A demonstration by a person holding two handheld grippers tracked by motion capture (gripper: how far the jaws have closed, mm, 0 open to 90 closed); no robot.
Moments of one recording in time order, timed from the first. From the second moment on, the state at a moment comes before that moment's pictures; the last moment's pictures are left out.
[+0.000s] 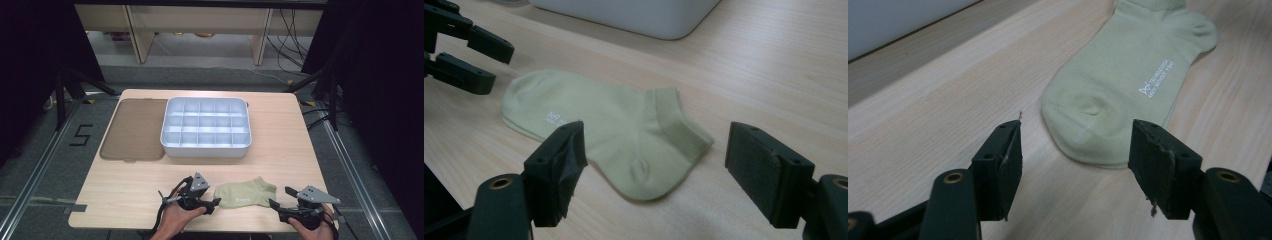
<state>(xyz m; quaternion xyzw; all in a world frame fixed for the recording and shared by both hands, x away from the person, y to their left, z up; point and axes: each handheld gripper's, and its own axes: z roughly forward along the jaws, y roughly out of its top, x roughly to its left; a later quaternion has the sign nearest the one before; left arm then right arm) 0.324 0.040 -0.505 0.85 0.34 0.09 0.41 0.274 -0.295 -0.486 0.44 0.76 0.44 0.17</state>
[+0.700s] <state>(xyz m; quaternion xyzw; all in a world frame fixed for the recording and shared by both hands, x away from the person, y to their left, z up) 0.325 0.026 -0.517 0.85 0.33 0.07 0.42 0.277 -0.295 -0.487 0.42 0.77 0.44 0.18</state>
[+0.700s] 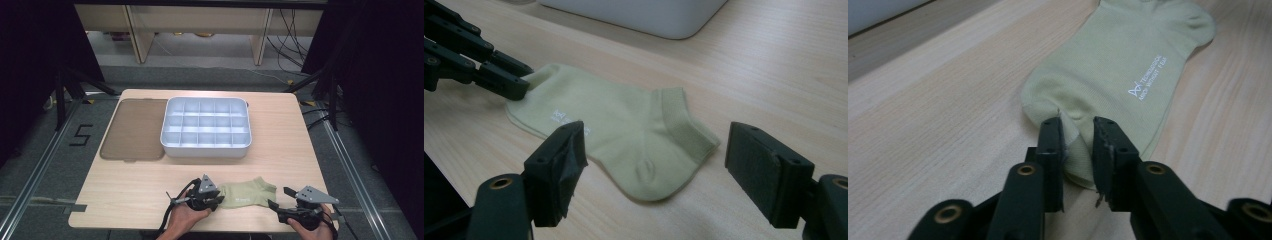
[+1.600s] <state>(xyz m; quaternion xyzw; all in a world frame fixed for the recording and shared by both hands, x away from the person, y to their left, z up) 0.321 0.047 -0.495 0.85 0.32 0.06 0.42 0.284 -0.267 -0.478 0.38 0.80 0.44 0.12</state>
